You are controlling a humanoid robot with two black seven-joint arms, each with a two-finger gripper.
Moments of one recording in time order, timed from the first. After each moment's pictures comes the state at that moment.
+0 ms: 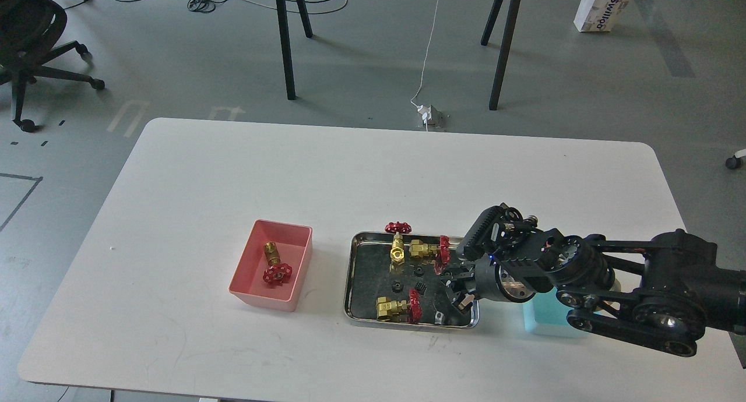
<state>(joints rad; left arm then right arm) -1.45 0.61 -0.85 -0.54 0.91 -0.20 -0.06 0.90 -0.53 0.07 1.52 -1.92 0.49 -0.16</state>
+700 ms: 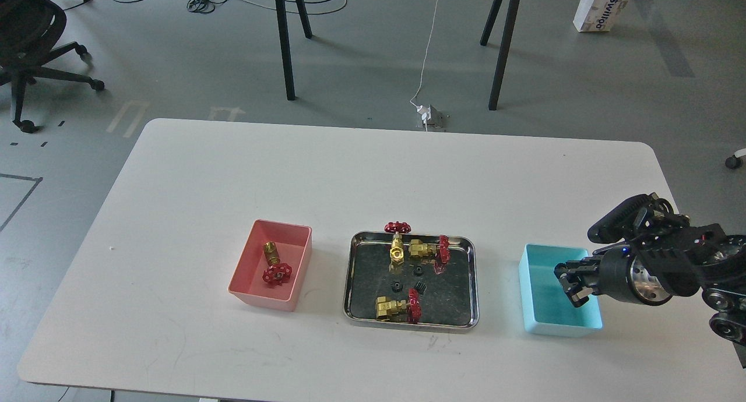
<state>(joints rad) -1.46 0.61 -0.85 -0.54 0.91 -0.20 -0.06 0.80 -0.95 0.14 1.67 -1.81 0.49 -0.16</state>
